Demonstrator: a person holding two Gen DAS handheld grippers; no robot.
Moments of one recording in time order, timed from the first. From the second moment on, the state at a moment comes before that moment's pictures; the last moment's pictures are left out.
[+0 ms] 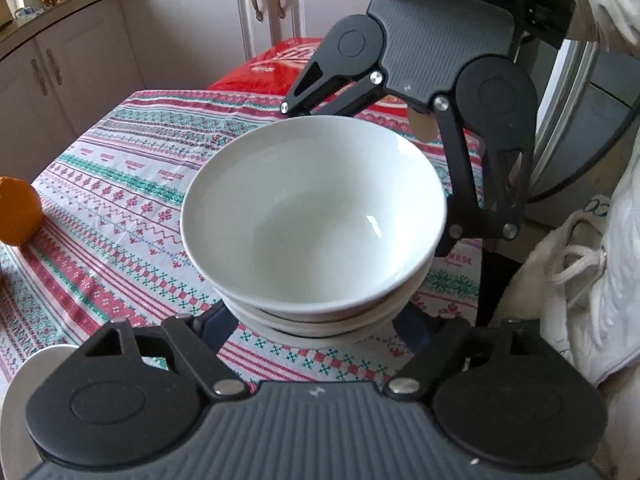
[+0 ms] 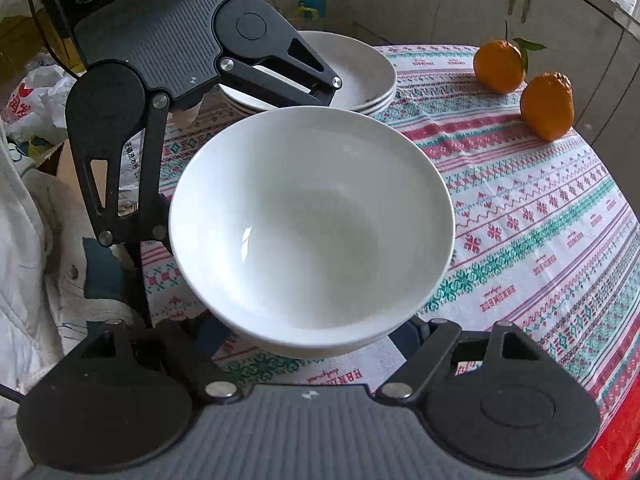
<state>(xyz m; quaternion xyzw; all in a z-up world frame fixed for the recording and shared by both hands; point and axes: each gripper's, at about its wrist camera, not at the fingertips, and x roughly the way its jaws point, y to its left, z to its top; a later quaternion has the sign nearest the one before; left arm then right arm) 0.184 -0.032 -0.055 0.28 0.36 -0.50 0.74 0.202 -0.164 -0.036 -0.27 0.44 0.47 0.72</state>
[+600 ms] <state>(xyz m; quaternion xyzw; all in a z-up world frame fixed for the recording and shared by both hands) 0.171 0.051 -0.011 0.27 0.33 -0.42 0.80 0.225 -0.075 0.005 -0.33 0.36 0.52 0.70</state>
